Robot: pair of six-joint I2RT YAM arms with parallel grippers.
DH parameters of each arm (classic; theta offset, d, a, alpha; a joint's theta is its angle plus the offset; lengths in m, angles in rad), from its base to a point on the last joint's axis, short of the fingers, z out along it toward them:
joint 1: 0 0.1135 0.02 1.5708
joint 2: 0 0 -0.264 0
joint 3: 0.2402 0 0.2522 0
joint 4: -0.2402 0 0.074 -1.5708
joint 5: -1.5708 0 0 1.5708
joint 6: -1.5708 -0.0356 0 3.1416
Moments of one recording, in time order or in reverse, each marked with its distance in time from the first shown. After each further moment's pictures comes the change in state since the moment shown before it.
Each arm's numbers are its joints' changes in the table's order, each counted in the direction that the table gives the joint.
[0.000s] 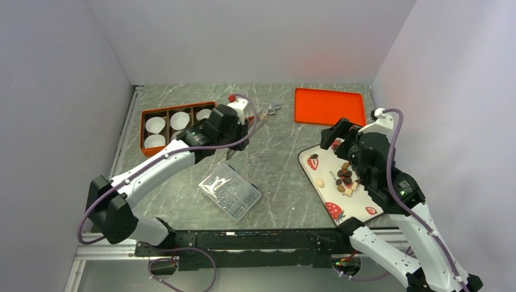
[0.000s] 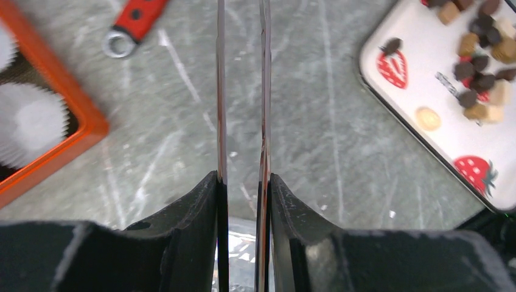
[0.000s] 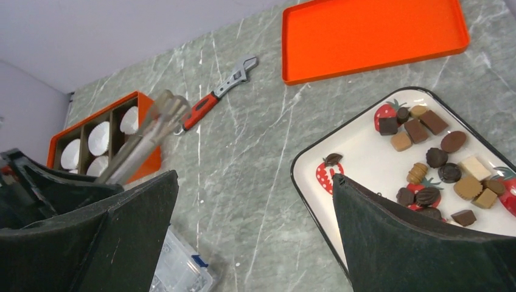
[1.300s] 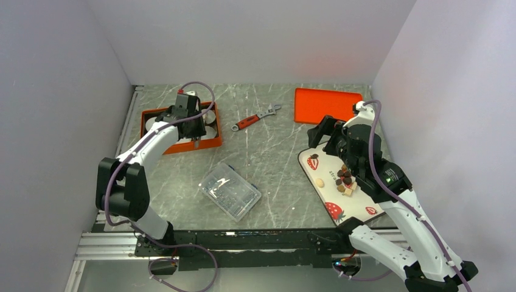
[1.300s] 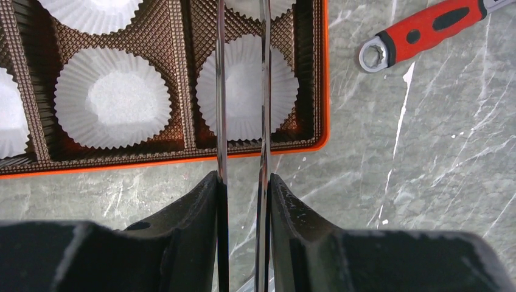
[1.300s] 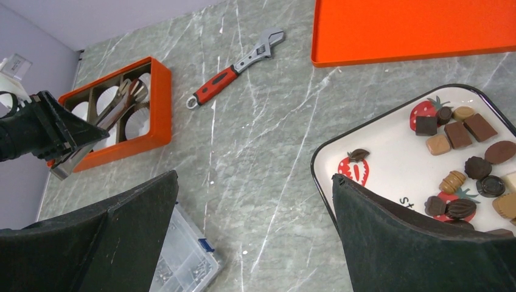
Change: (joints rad) left arm 0.489 -0.141 -0.040 -0.048 0.053 0.099; right arm 0.000 -0.087 -0.024 0.080 0.137 0.036
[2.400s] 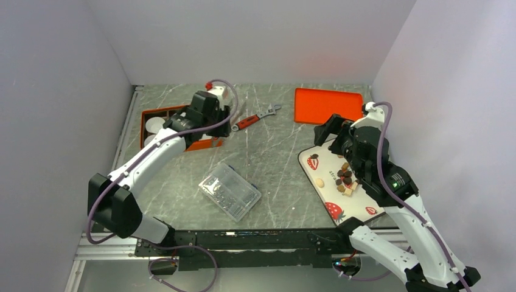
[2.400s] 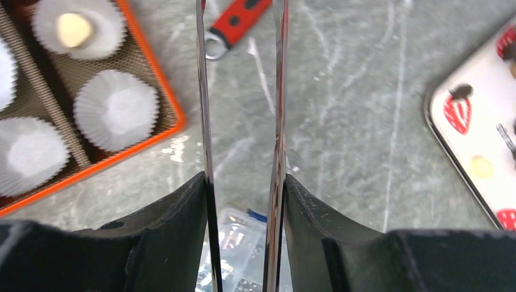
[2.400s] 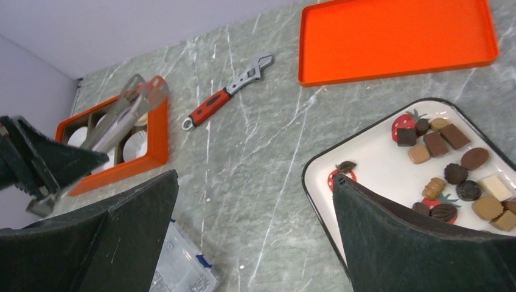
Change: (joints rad) left arm -0.220 0.120 0.082 -0.025 -0.061 -0.106; right arm 0.000 0.028 0.021 -0.006 -0.061 0.004
